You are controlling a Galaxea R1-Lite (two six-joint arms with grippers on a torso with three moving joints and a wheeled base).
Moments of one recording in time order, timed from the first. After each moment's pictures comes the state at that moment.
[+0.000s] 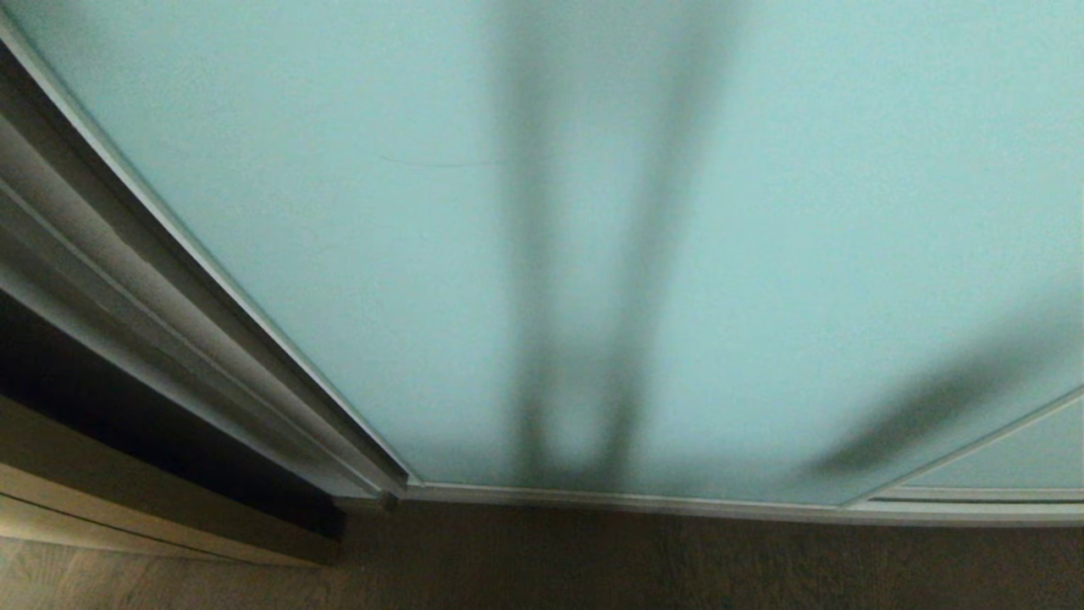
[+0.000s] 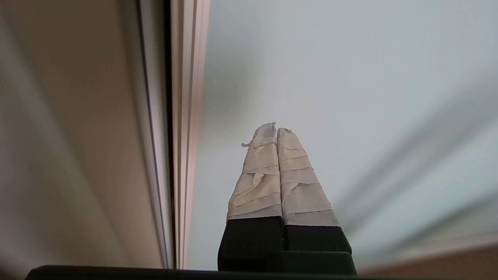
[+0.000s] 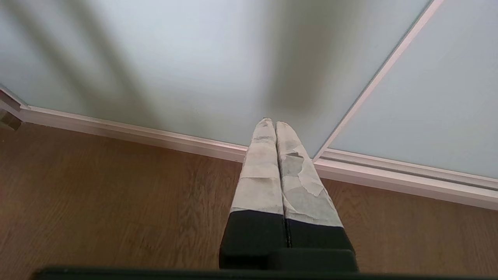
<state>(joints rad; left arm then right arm) -0.01 0.91 -1.28 0.06 -0.31 -0.17 0.01 0.00 0.00 0.00 0.01 -0.06</state>
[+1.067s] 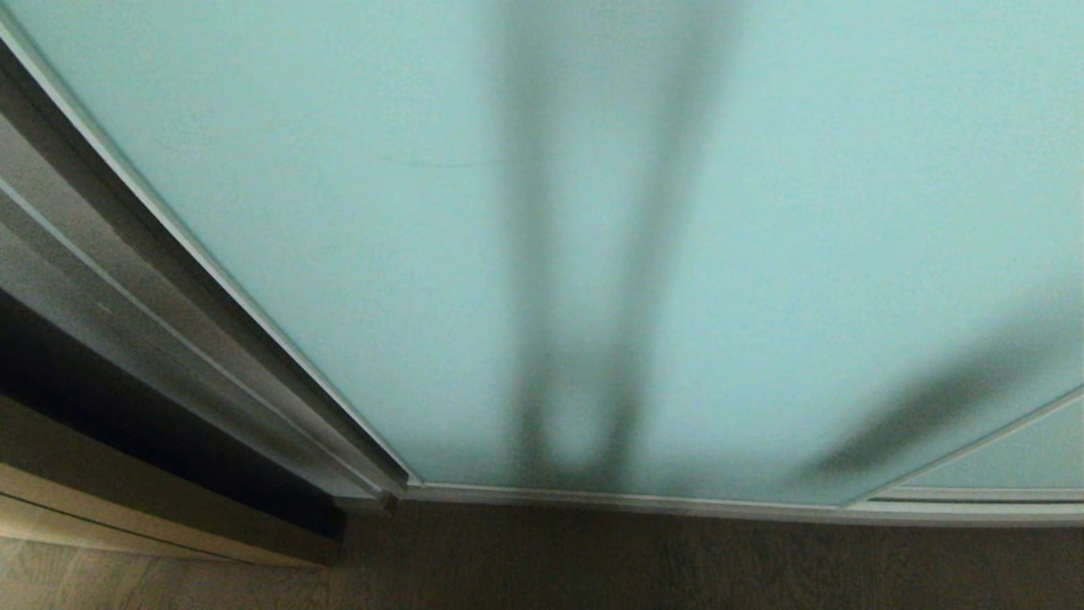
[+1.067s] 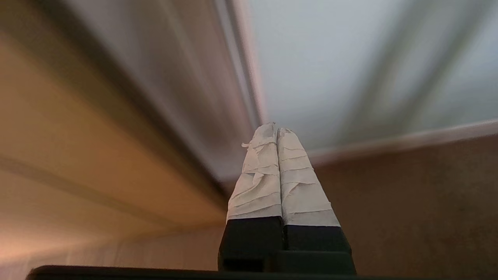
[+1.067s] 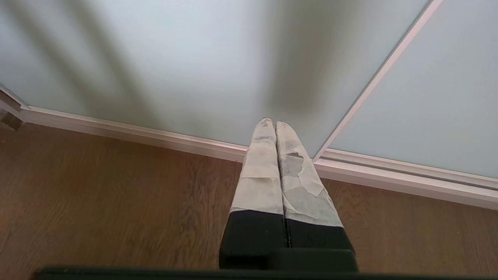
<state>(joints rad) 0.00 0.18 -0.34 0.11 -0.14 0.22 0.01 0.00 0.00 0.00 0.01 -0.06</state>
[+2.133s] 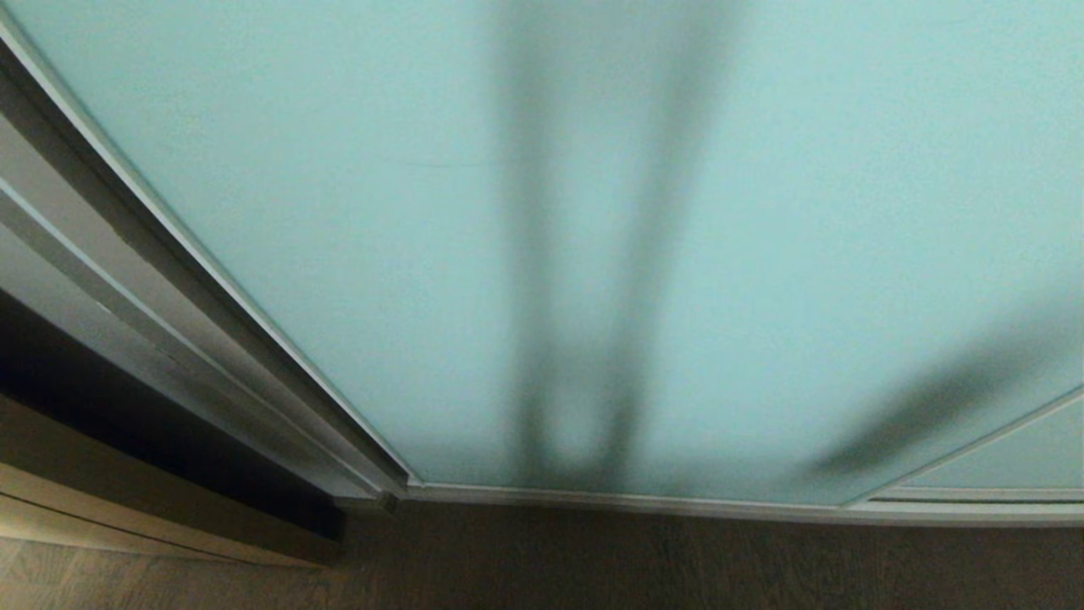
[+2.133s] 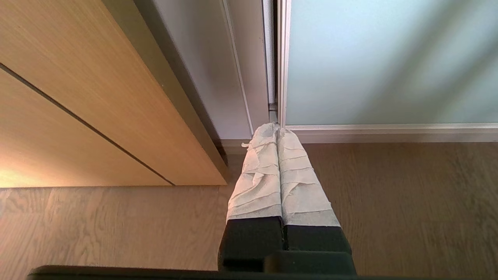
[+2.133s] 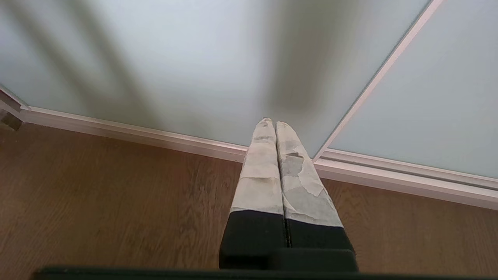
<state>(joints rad) 0.00 0.00 -0.01 0.03 -0.03 0.10 0.01 0.00 0.00 0.00 0.01 -0.06</state>
